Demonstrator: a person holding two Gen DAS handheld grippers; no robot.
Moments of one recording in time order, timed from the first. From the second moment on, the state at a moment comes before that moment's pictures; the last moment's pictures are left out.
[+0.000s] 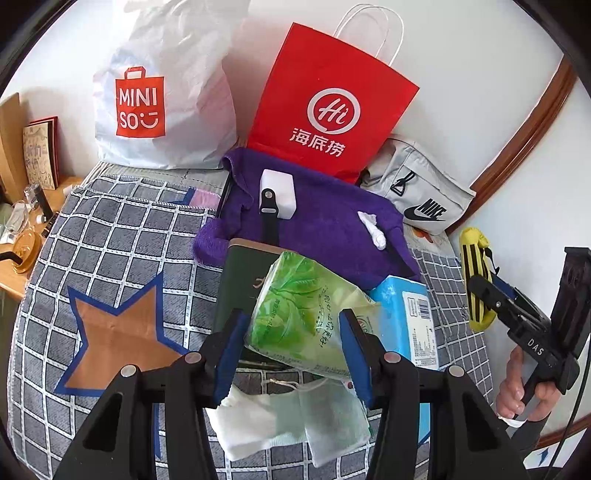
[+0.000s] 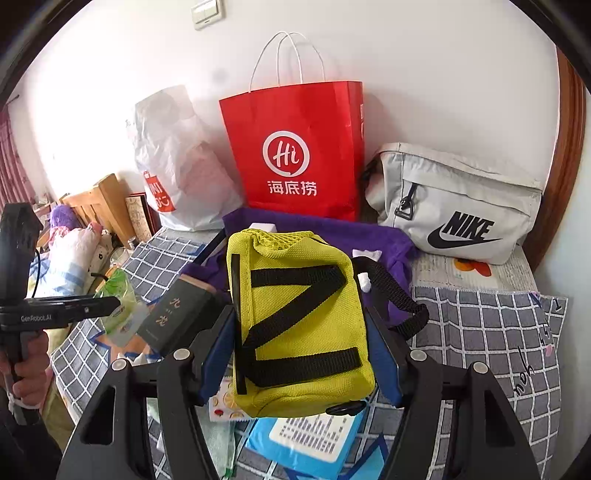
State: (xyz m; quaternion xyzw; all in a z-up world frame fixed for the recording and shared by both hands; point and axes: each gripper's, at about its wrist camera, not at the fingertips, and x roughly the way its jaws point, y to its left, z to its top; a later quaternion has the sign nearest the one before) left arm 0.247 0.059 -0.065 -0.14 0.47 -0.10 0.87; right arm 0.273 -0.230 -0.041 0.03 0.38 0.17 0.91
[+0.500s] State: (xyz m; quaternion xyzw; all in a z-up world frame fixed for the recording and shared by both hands) left arm 0.291 0.059 -0.076 -0.16 0.47 -0.10 0.86; right arm 0.336 -0.226 -0.061 0.04 0.39 0.16 0.90
